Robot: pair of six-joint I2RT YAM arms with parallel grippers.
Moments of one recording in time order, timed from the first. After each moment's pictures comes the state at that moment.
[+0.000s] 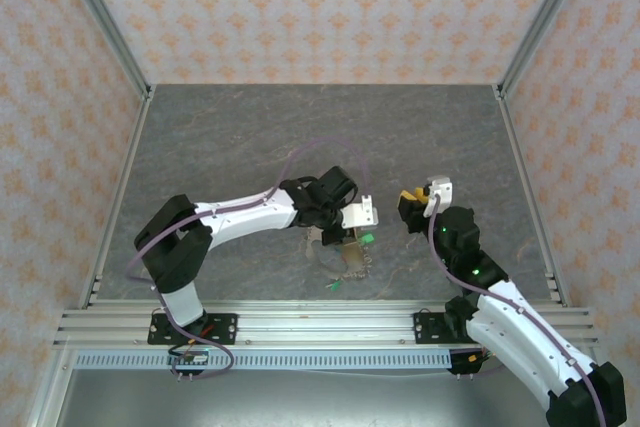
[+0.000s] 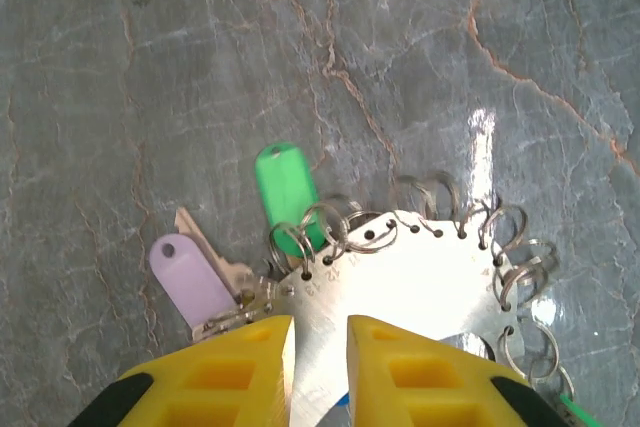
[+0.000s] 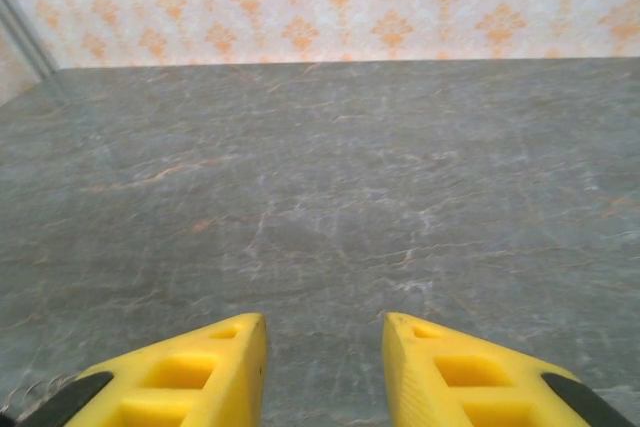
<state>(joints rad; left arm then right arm) -0.86 1.73 1.17 -0.49 0.29 0.47 0.46 0.57 0.28 0.03 0.13 0.19</state>
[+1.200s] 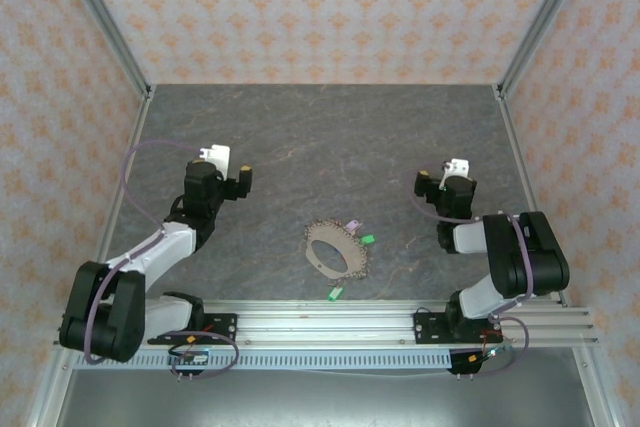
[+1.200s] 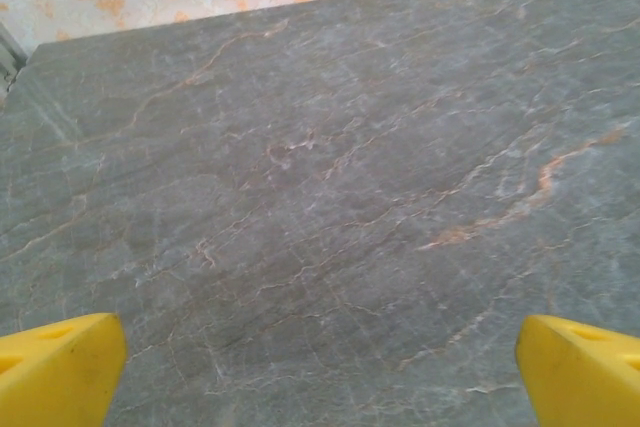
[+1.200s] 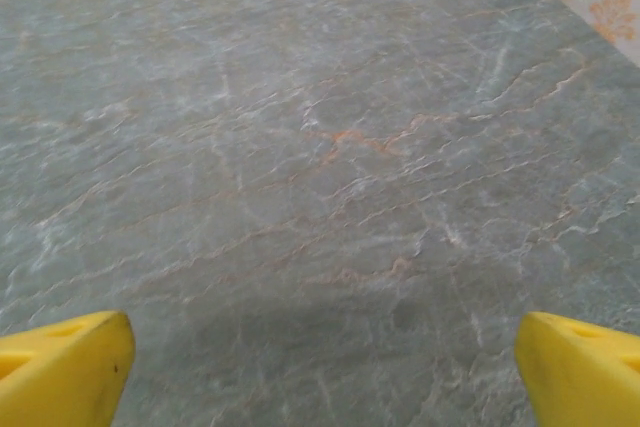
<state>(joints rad) -0.13 1.24 0.48 0.30 -0.17 0.04 0.06 1.53 0.35 0.76 0.20 0.11</state>
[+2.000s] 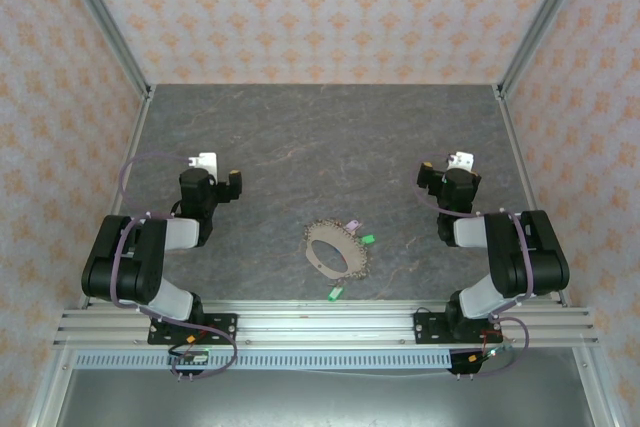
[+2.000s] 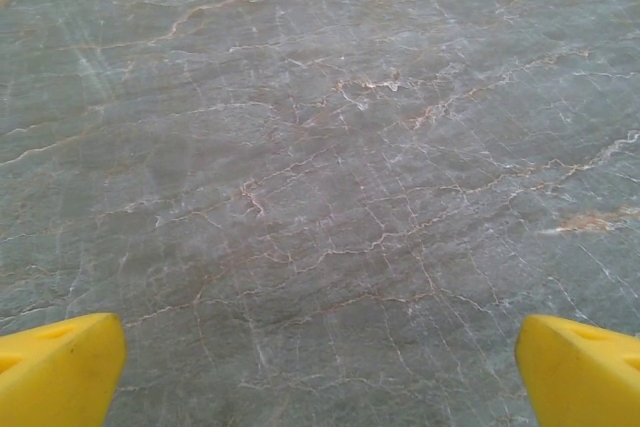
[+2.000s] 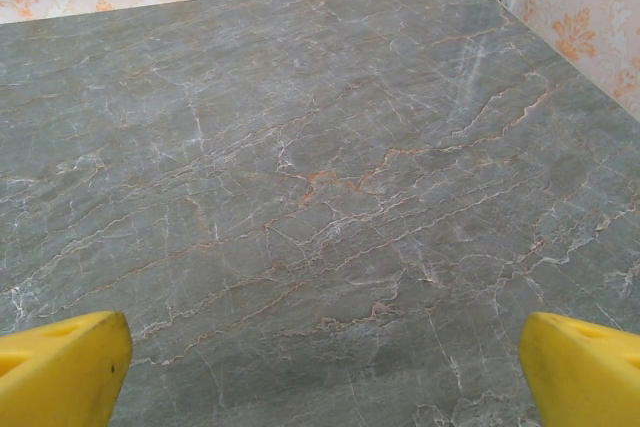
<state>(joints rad) -0.01 1.50 0.40 0.62 -0.13 -0.04 0.05 1.53 0.39 0.74 0.24 0.13</state>
